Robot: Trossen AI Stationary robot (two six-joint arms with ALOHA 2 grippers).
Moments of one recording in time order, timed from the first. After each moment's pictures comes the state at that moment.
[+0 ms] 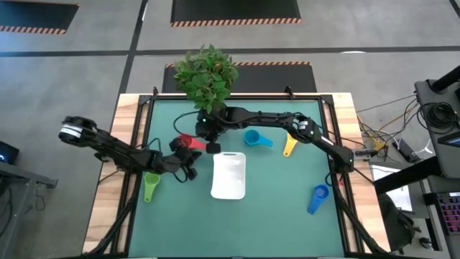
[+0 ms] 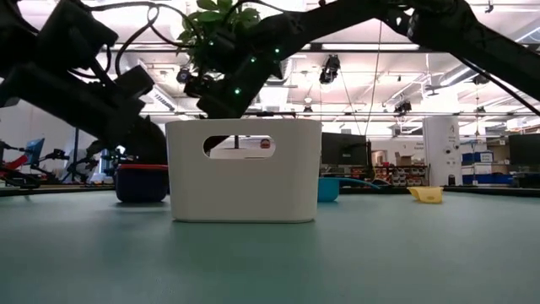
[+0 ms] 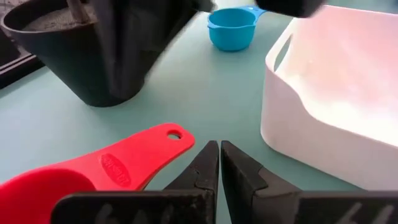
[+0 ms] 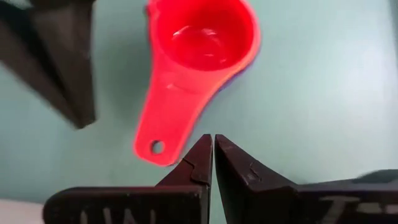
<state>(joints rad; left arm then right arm) -0.22 1.28 0.23 0.47 -0.66 -0.36 -0.21 2.40 2.20 -0.69 -0.13 -0.35</state>
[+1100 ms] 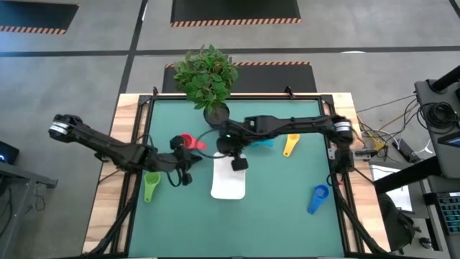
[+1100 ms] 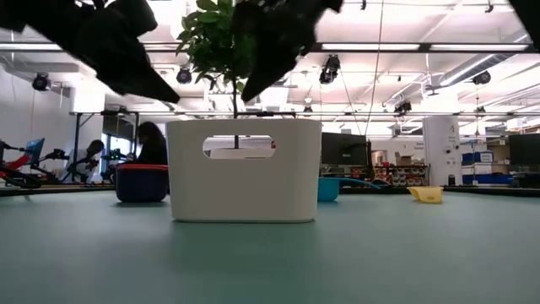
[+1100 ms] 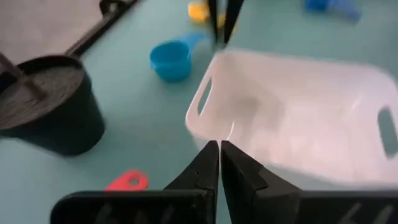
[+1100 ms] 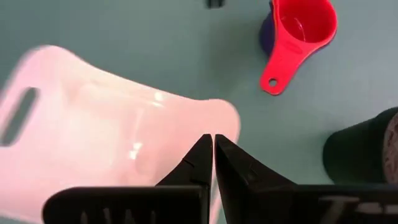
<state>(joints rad) -0.30 1.03 0.54 -0.12 -0.53 -0.28 -0.06 1.94 1.74 -0.74 -0.13 -0.33</state>
